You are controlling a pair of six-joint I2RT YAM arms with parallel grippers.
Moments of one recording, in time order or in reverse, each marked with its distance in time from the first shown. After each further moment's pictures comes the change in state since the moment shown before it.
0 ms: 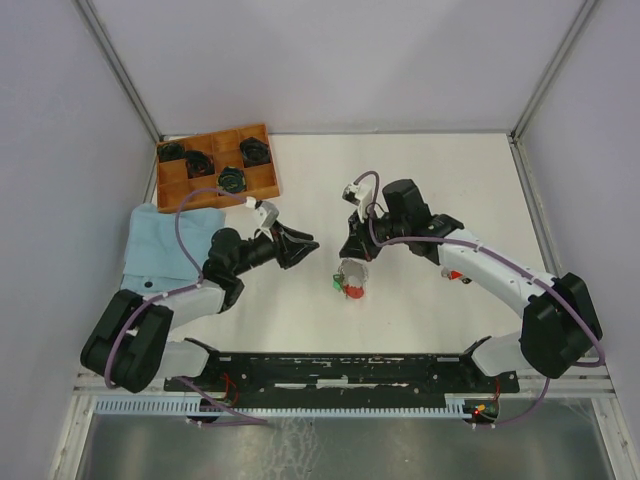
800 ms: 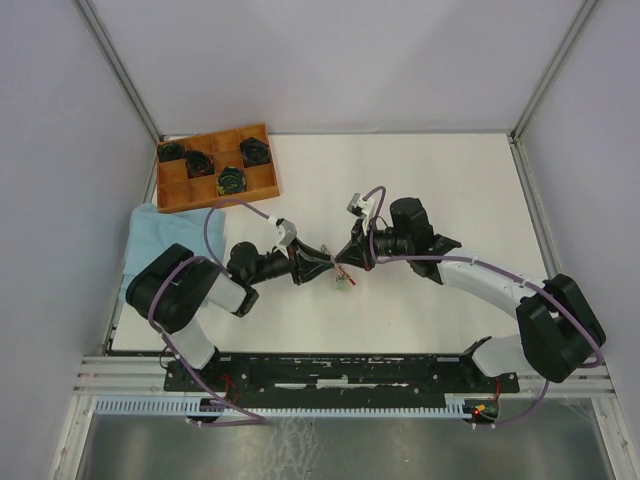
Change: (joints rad) left arm -0.104 0.418 -0.022 0.443 0.088 -0.016; right arm 0.000 -0.024 -0.232 0.391 -0.079 0.006
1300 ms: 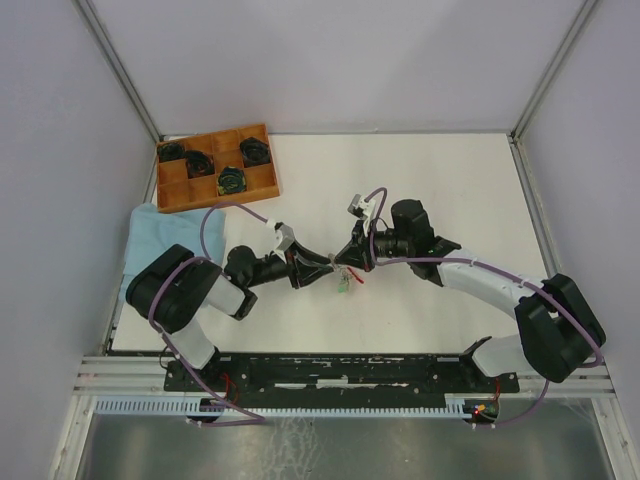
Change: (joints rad) left arm 0.000 0.008 -0.042 0.108 0.043 0.000; right arm 0.000 0.000 -0.030 0.067 -0.021 0.020
